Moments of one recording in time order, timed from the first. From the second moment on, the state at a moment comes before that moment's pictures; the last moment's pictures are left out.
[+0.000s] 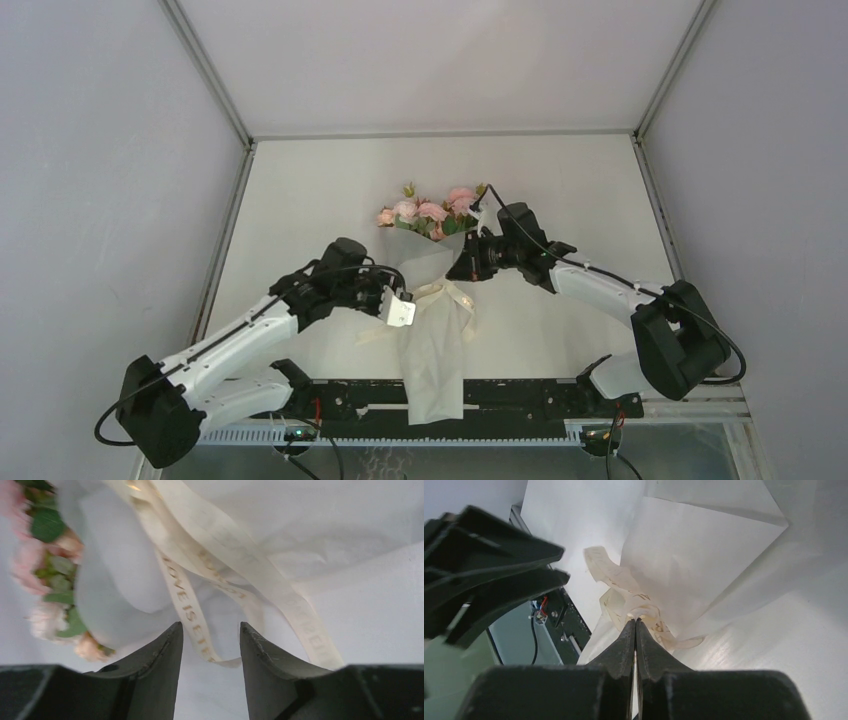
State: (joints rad) left arm -0.68 1.00 0.66 -0.50 0.39 1.19; right arm 0.57 1.41 0.79 -0.05 -0.60 0.50
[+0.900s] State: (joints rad) left arm -0.89 1.25 0.63 0.11 0.32 0.88; right arm 0.57 1.39 0.67 0.12 -0.54 0.68
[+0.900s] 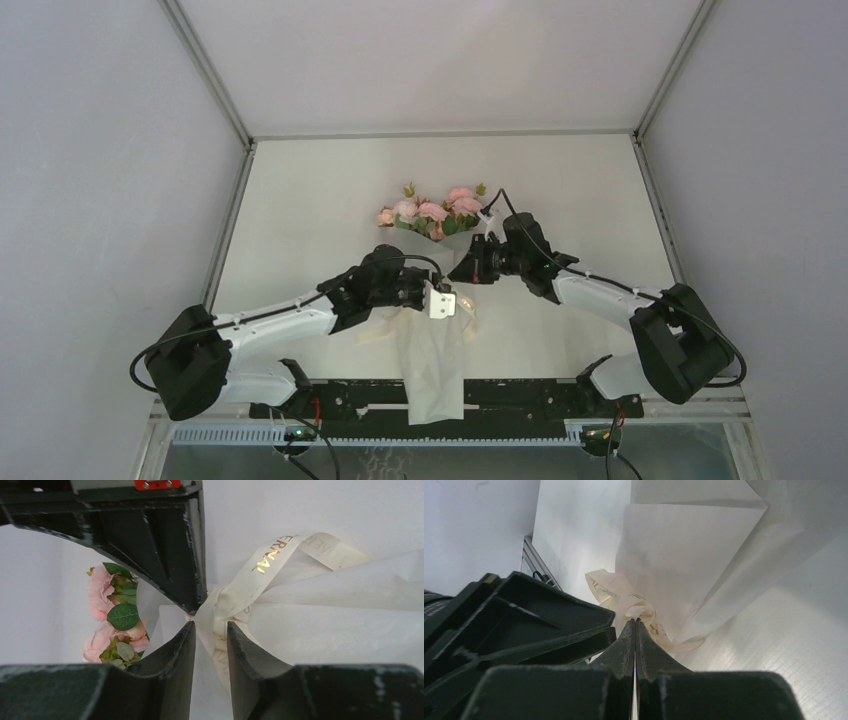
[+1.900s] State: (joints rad) left arm -0.87 1.23 0.60 0.06 0.32 0.95; right arm 0.55 1.36 0.66 0.14 -0.54 0.68
